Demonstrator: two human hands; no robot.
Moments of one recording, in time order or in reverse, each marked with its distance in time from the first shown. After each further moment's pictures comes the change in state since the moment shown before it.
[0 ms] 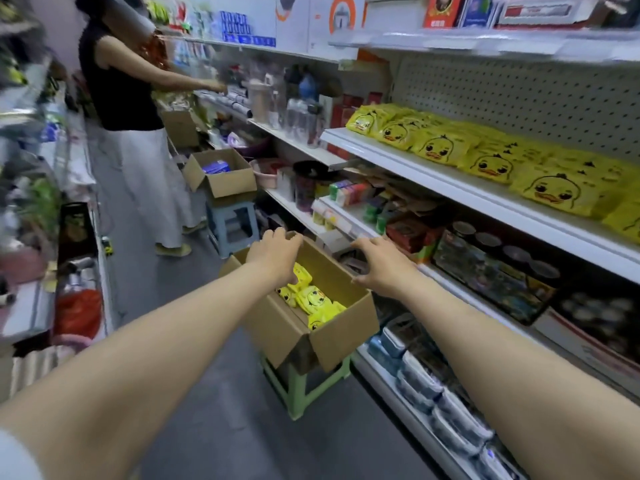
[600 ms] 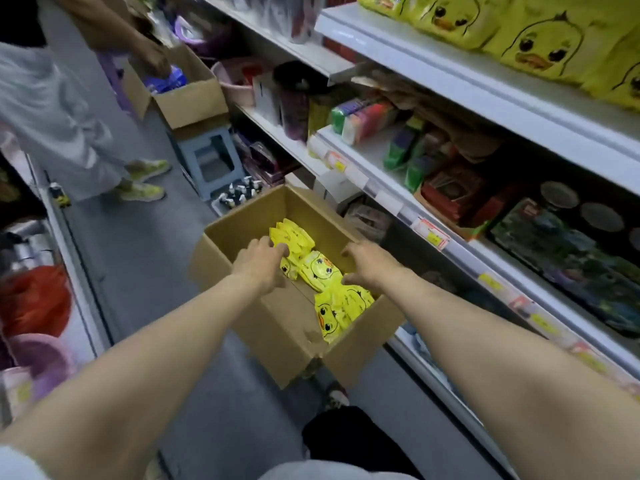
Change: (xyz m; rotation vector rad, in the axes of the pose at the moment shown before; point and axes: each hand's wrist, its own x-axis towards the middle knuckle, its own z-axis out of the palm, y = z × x) left_hand 0.225 -0.079 0.156 -0.051 -0.343 -0.001; right_hand 0.225 0.065 0.171 0.053 -0.404 0.153
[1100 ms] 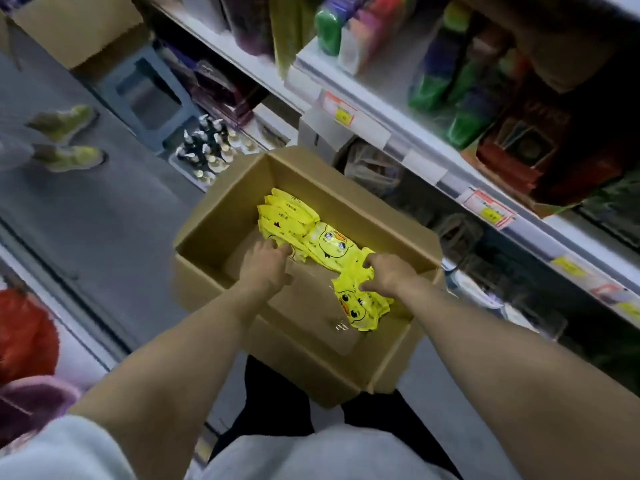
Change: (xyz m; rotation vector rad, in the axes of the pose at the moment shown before) left_hand 0.179 -0.058 0.076 0.024 -0.299 0.125; right_hand 0.126 0.030 0.089 0.216 -0.365 0.391
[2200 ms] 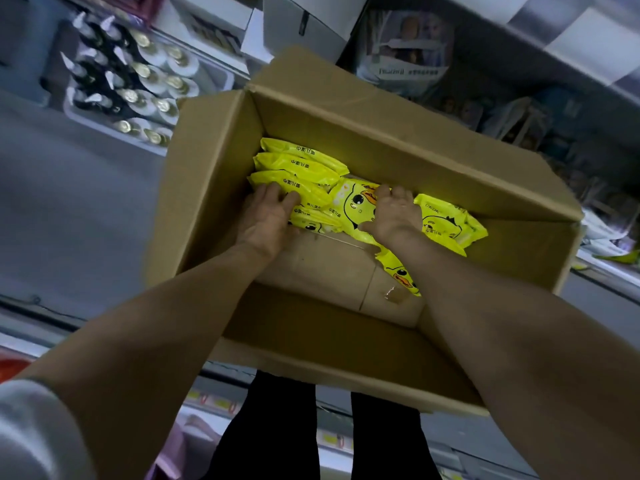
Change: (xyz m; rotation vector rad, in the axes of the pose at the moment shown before) left_hand 0.195 -0.105 0.071 0.063 0.015 0.408; right_hand 0.184 -0.070 0.084 0.065 0.093 0.420
